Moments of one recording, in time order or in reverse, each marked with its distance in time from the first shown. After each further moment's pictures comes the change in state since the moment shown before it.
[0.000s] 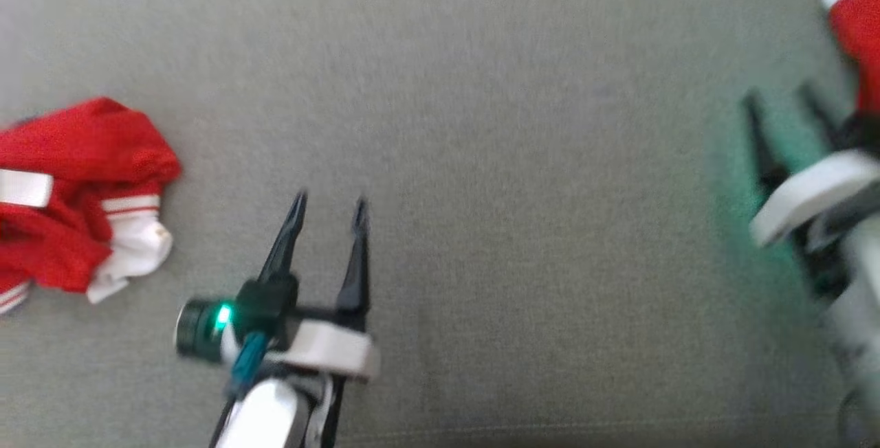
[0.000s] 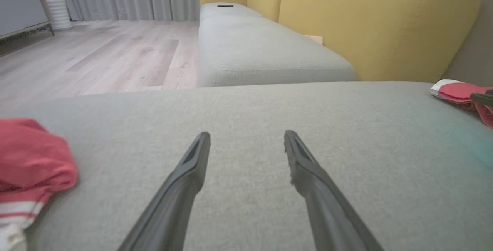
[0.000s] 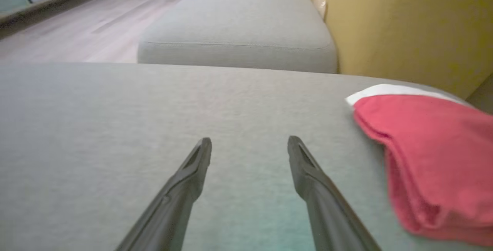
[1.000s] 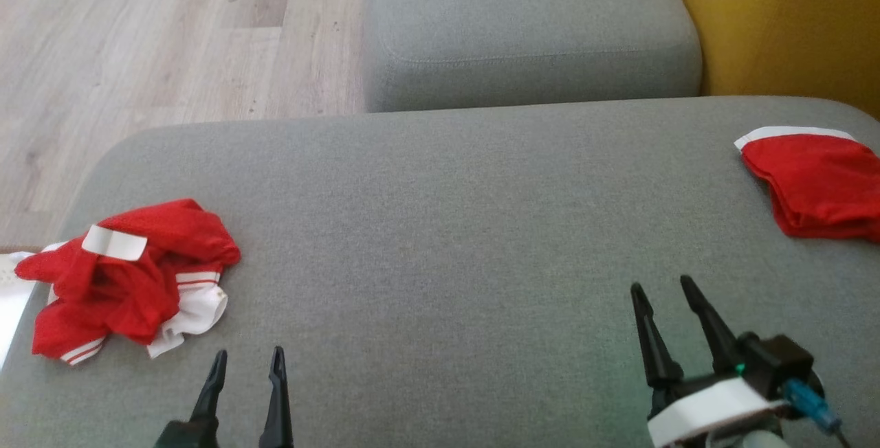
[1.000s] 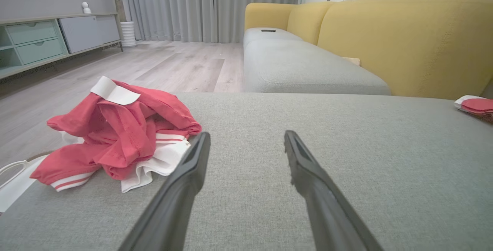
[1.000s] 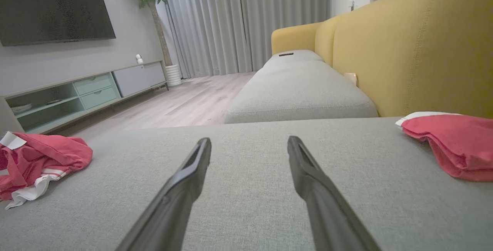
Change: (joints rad) left arm 0.389 0.000 0.237 -0.042 0.021 -0.095 0.001; right arm 0.592 0.295 -0.116 -0.407 -0.184 0.000 -0.129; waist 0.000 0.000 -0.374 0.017
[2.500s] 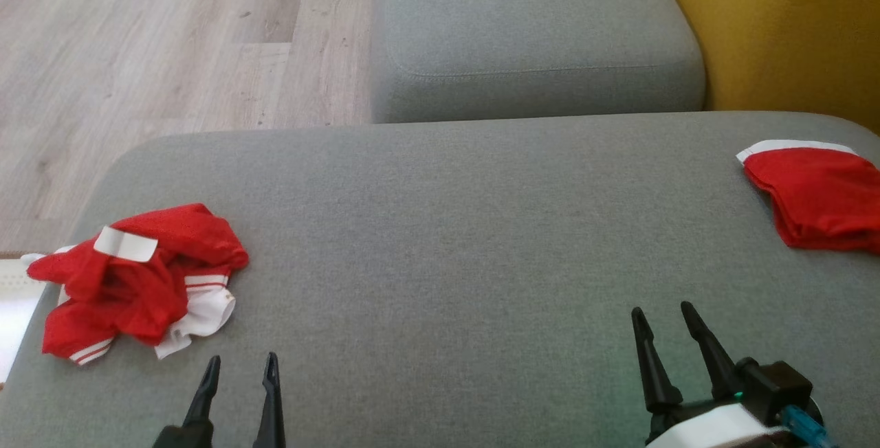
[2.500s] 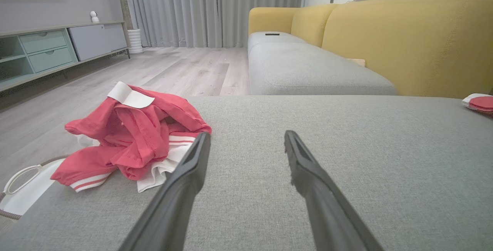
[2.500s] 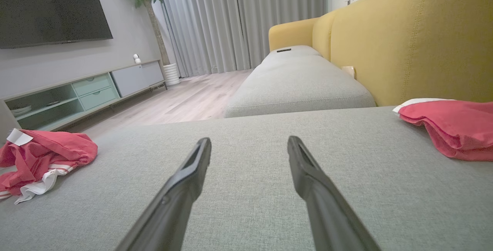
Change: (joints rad) left arm 0.015 -0.003 0.031 0.007 0.035 -0.027 0.000; right arm 0.080 0.040 -0.035 -0.022 -0.024 0.000 0.000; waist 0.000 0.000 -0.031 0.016
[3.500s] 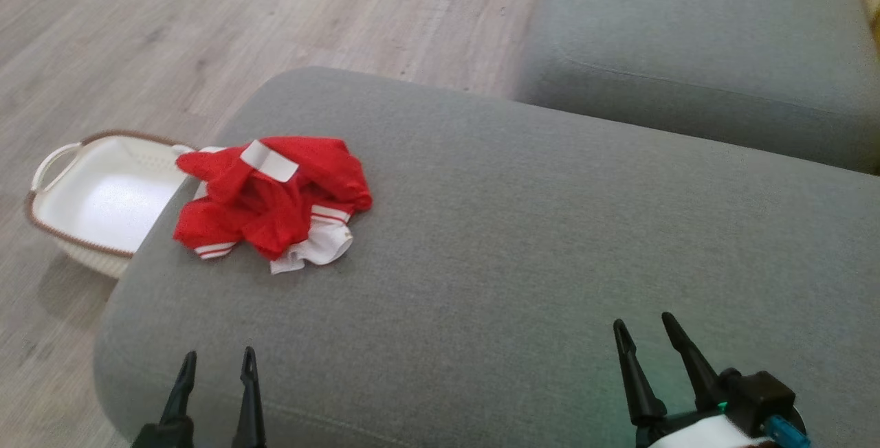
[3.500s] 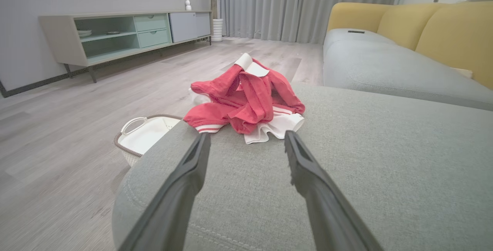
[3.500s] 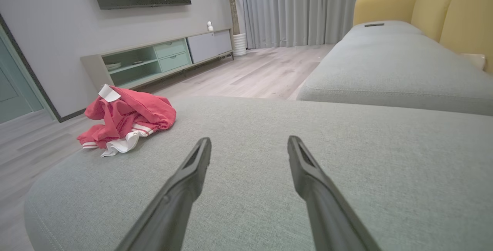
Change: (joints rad) left arm 0.000 0.000 0.053 -0.011 0.026 -0.001 0.000; right arm 0.023 0.011 0.041 -0.012 0.001 0.000 0.000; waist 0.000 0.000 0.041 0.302
